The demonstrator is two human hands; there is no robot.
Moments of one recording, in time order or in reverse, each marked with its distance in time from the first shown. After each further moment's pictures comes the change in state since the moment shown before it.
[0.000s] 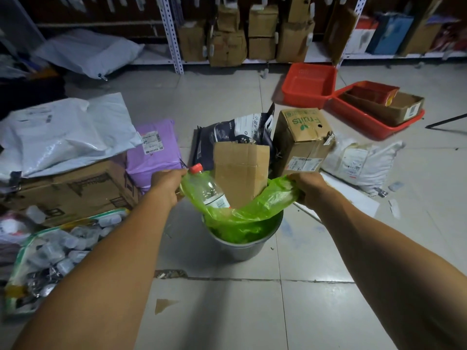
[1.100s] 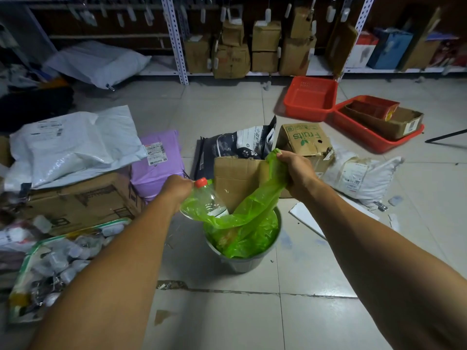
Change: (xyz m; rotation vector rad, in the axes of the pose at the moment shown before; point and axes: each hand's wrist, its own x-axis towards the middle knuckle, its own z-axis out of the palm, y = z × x) left_hand 0.001 0.007 0.002 0.442 -0.021 0.186; right_hand -0.034 -0.056 0.026 0.237 -0.190 -0.141
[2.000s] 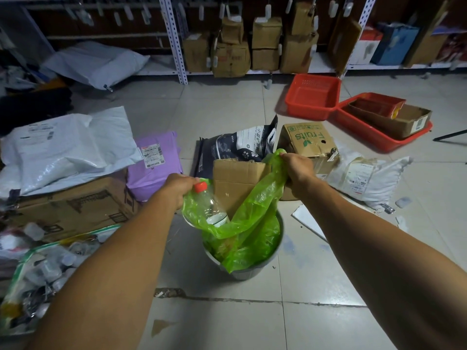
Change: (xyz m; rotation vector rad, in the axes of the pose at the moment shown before) left_hand 0.024 0.018 0.016 -0.209 -0.083 -0.121; right_hand 0.033 0.002 0.003 -0.077 0.123 -0.028
